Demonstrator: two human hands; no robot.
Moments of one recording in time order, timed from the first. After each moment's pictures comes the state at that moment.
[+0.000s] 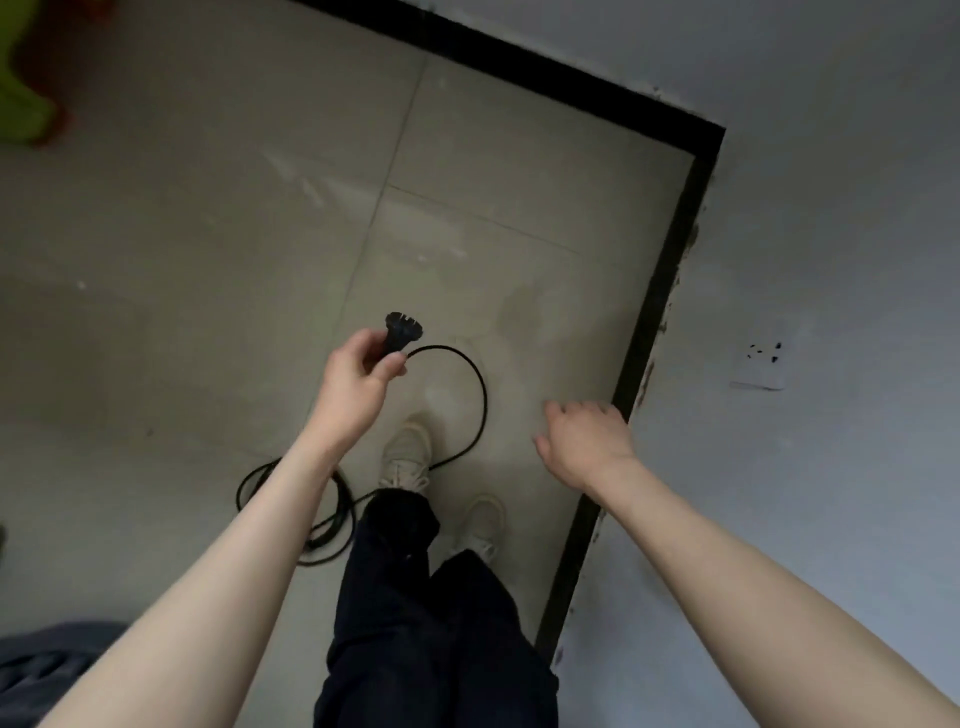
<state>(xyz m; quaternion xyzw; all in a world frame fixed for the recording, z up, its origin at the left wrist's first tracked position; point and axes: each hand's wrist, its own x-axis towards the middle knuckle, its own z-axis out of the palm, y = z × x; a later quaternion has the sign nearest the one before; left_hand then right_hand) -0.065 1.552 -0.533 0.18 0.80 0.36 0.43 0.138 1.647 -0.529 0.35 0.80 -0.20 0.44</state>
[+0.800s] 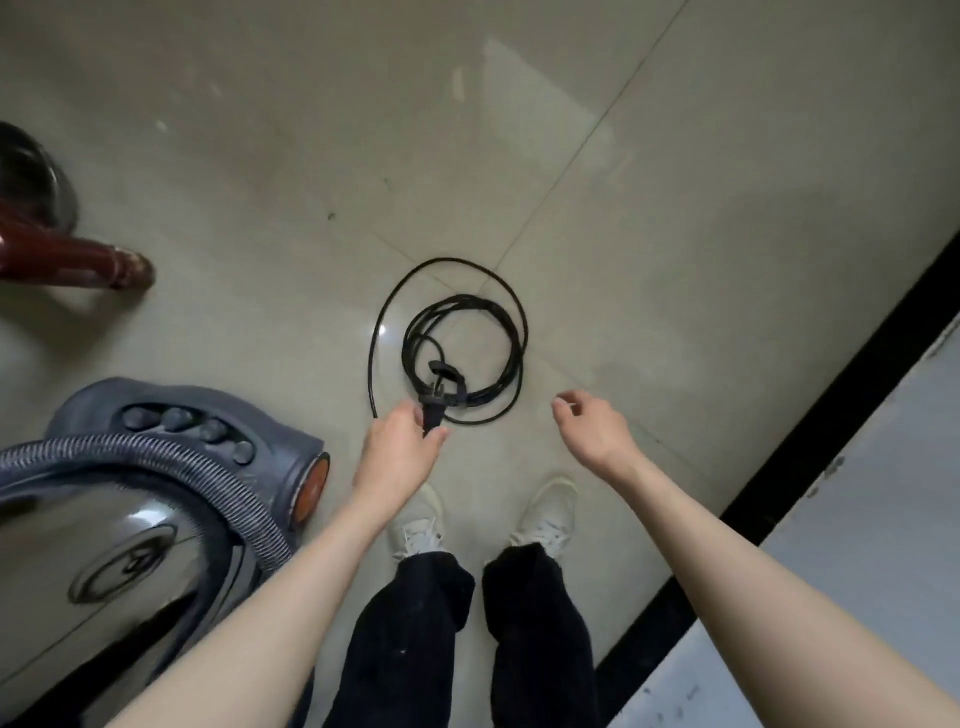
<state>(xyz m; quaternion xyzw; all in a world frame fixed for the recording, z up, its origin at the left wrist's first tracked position) -0.083 1.145 -0.639 0.05 0.88 0.12 0.46 0.027 1.312 -0.660 0.49 0.67 -0.44 0.34</state>
